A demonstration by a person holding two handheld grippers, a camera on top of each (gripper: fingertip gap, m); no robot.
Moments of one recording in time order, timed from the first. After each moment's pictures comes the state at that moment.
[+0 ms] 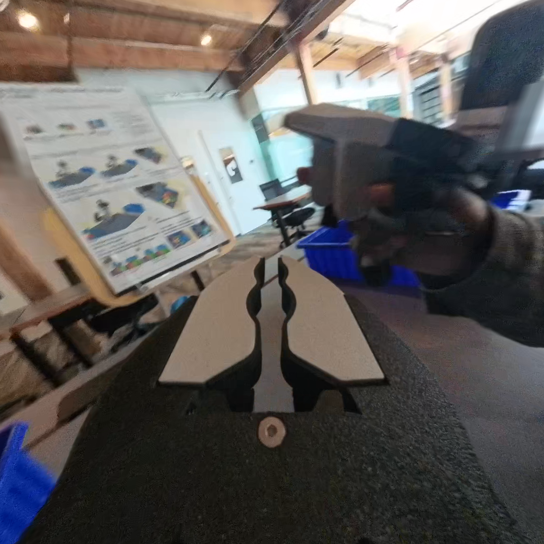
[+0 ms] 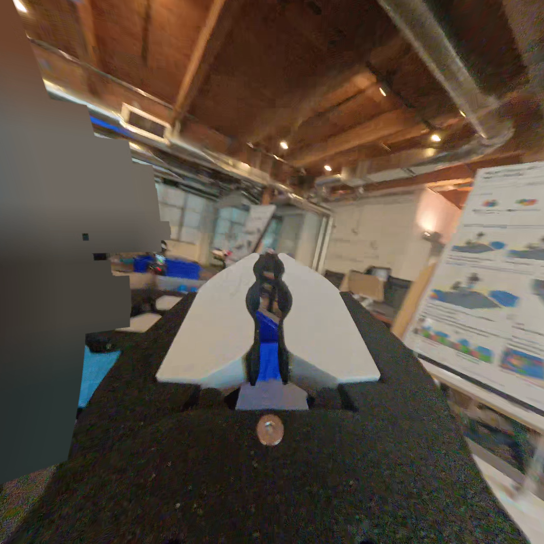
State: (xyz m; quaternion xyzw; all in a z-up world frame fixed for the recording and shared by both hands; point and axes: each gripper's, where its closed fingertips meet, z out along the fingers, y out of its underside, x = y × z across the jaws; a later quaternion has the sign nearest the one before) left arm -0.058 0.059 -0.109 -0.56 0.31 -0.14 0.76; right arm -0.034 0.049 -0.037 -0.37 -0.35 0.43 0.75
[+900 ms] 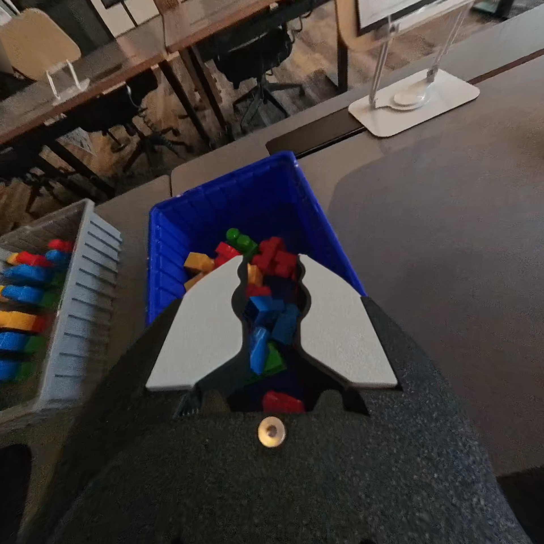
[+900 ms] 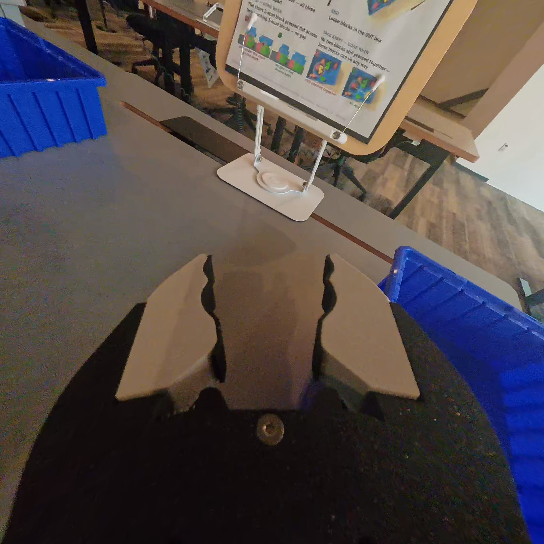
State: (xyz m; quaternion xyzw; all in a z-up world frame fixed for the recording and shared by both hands) left arm -0.380 0.052 -0.117 -0.84 0.13 0.08 0.51; right arm 0.134 0.167 -0.169 -0.74 -0.33 0.09 0.58
